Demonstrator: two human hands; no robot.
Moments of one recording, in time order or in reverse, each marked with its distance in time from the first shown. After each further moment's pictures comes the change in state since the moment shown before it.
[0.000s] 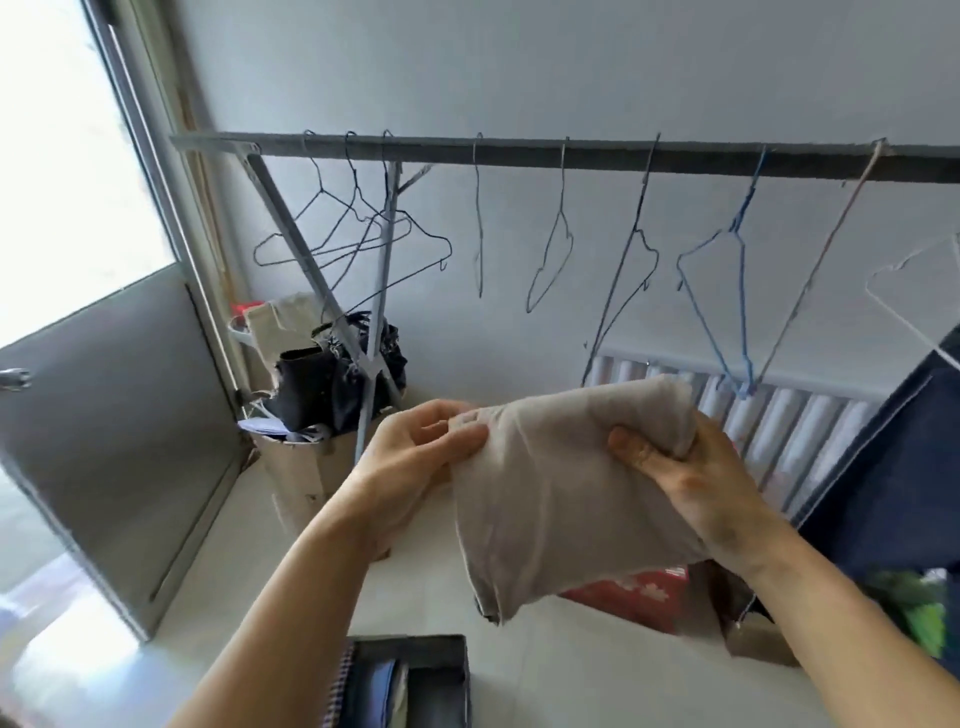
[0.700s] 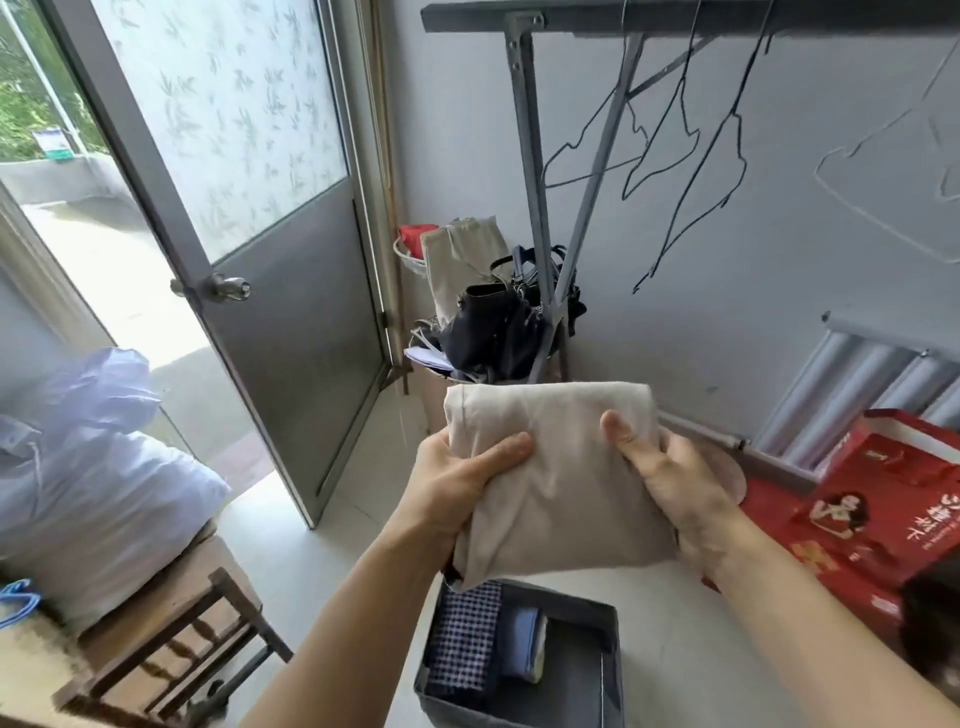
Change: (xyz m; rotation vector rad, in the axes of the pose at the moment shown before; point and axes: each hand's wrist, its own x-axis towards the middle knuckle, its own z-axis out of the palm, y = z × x) left_hand -0.026 -0.036 -0.271 -0.094 0.514 -0.212; right_hand 0.083 0.030 0.339 0.243 -0.293 0.462
